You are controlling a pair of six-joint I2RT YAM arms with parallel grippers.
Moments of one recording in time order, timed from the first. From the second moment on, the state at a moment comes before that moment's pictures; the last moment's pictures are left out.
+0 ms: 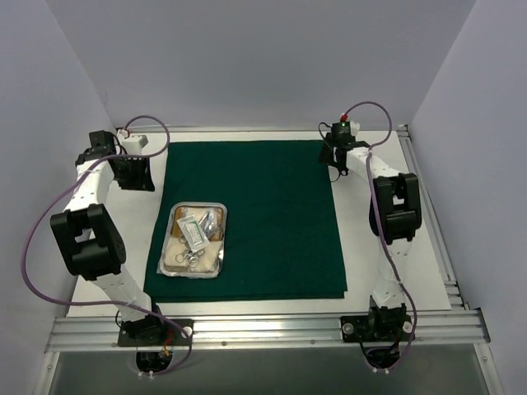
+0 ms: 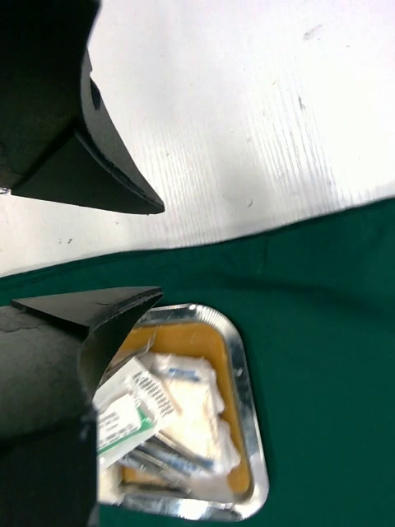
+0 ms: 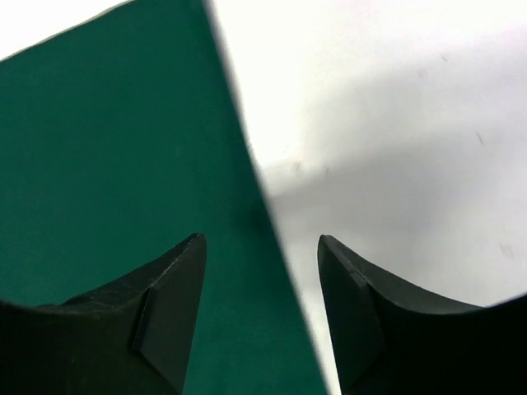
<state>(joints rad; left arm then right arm) 0.25 1.83 1.50 -0.77 0.36 0.28 0.14 2.21 1.69 -0.33 0.15 0.44</state>
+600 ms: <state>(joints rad) 0.22 1.73 1.21 -0.85 0.42 0.37 0.82 2.00 1.34 -0.02 -0.02 0.67</state>
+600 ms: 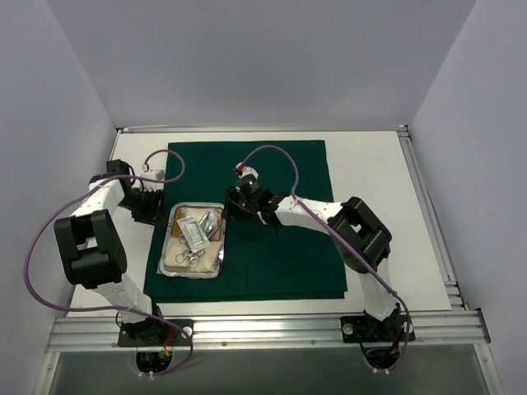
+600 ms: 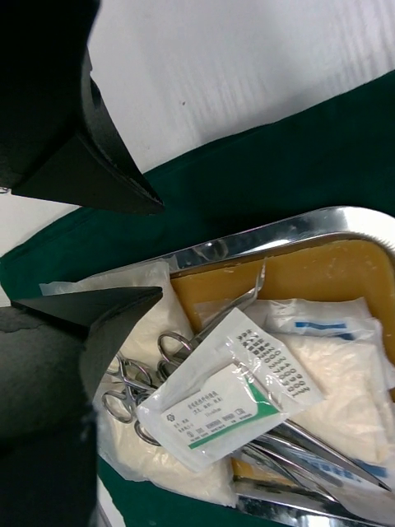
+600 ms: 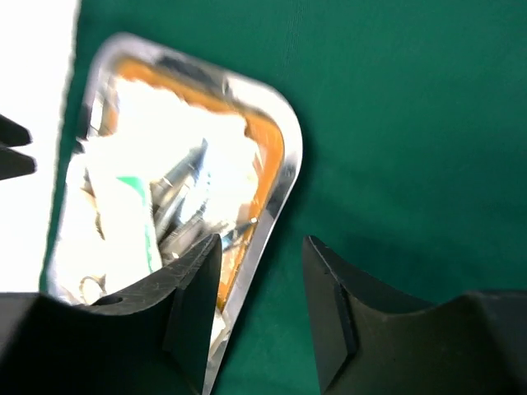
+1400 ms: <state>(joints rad) 0.29 1.76 1.15 -0.77 0.42 0.38 0.86 2.11 1.32 0.07 -0.07 0.77</state>
